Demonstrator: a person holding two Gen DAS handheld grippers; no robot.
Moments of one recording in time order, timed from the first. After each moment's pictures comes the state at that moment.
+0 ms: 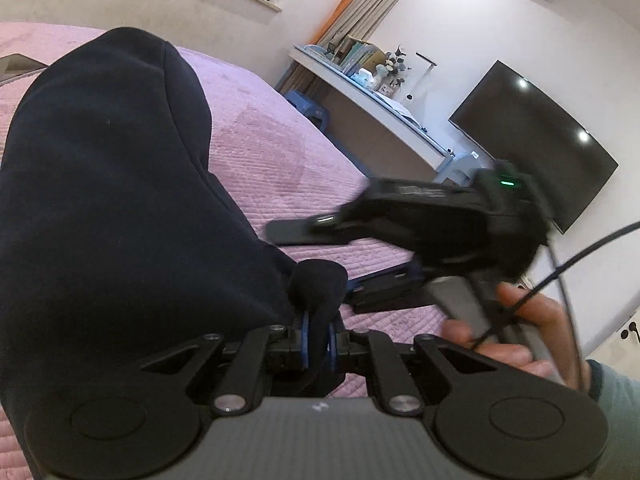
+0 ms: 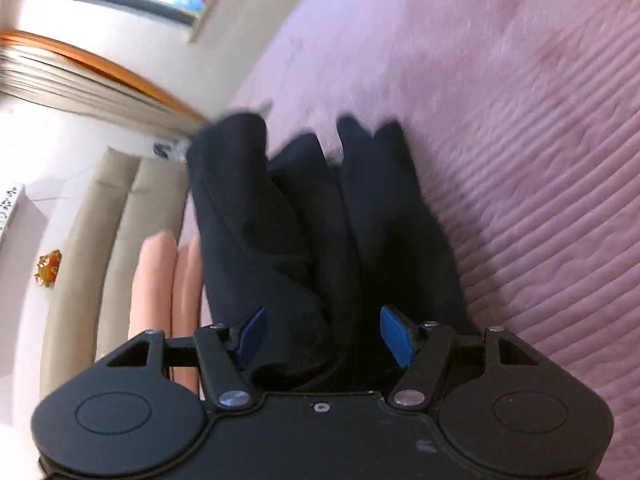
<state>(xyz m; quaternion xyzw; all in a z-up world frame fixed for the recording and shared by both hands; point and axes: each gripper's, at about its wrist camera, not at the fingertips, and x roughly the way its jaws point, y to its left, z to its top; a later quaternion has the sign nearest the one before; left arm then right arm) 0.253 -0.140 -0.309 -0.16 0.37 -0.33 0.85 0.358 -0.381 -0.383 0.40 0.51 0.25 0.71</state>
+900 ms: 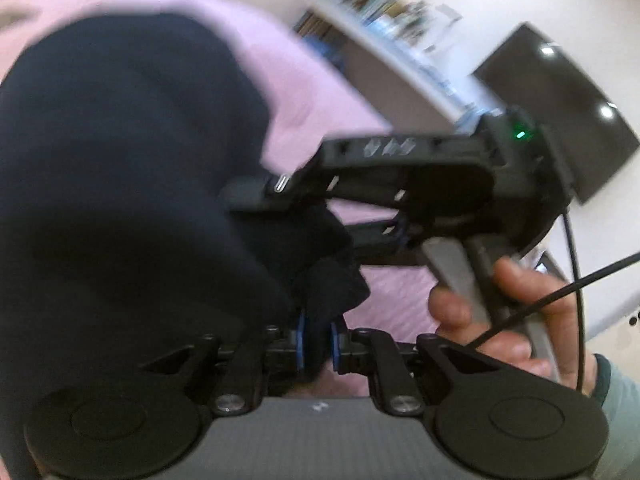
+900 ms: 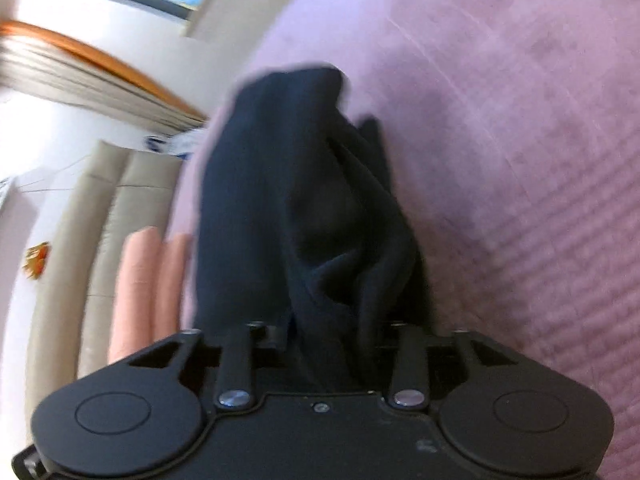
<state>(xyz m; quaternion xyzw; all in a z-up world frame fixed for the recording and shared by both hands) 0.256 -0.164 -0.355 -0.15 0.47 -0.32 0.81 0.344 -0.387 -0.404 0.38 0.50 0.23 0.74</state>
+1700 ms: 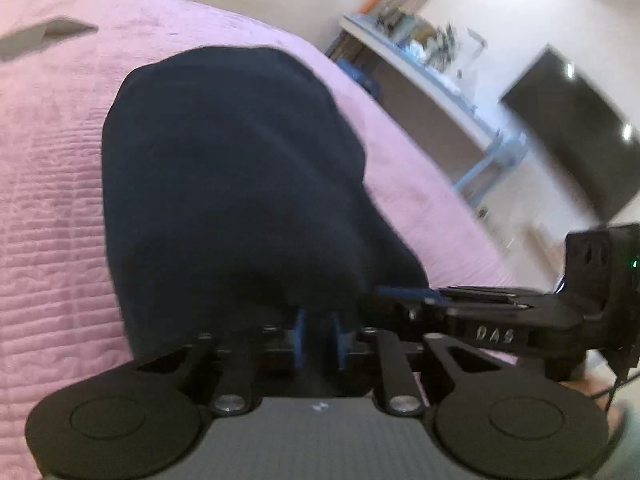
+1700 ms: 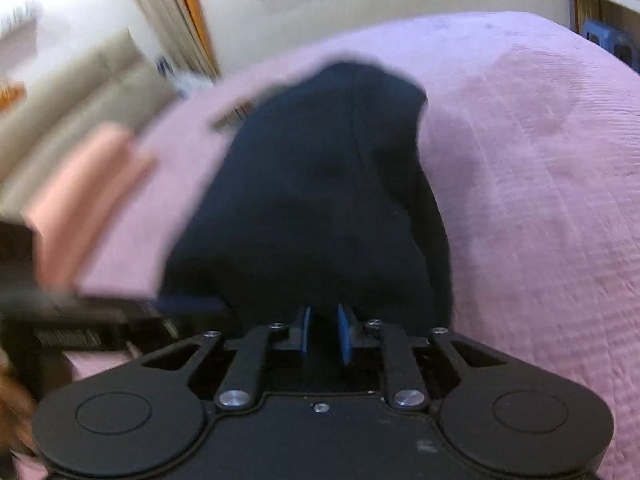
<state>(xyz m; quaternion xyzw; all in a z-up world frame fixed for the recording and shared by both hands) 0.250 -0.060 -0.352 -0.13 0.44 -0.28 0.84 0.261 -0.330 -0.372 0.08 0.46 0.22 0.86</state>
